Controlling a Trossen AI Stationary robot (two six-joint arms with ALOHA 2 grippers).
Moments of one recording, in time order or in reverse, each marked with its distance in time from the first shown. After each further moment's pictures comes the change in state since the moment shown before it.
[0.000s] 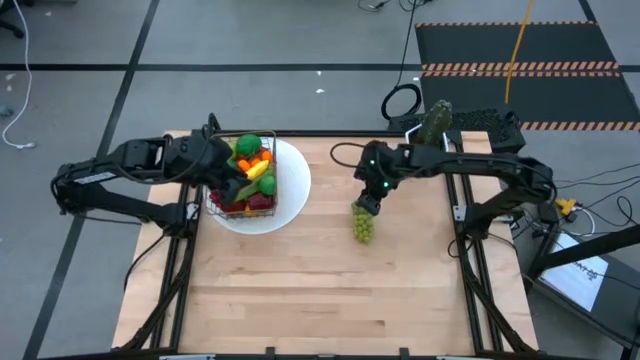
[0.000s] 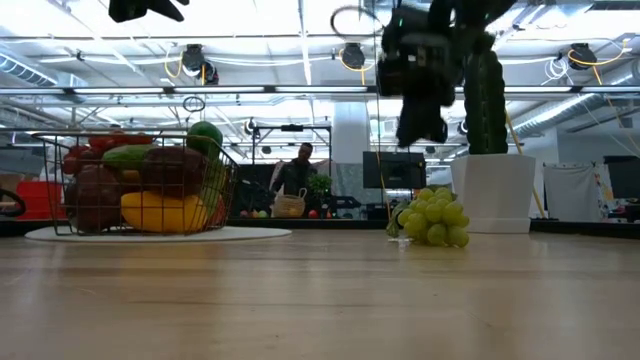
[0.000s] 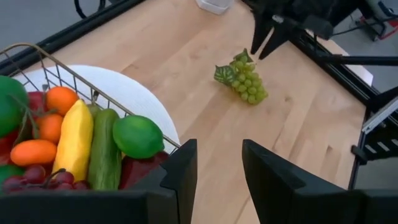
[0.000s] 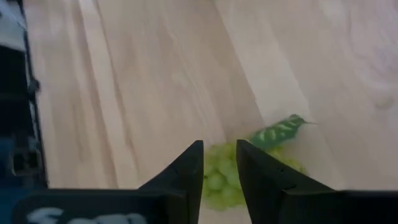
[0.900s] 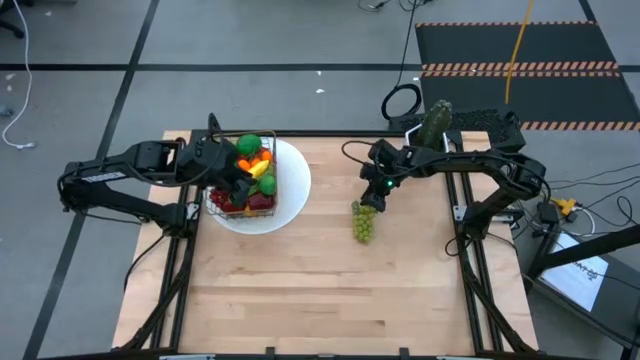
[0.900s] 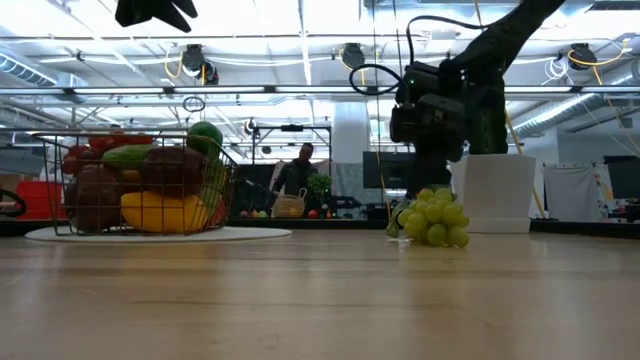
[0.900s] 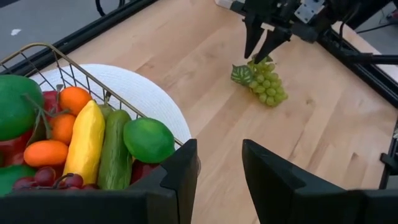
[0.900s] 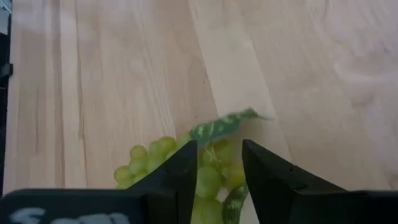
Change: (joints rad) left arm -0.022 0.062 0.000 0.001 -0.078 -0.022; right arm -0.179 0.079 -0.247 0.301 -0.154 -0.239
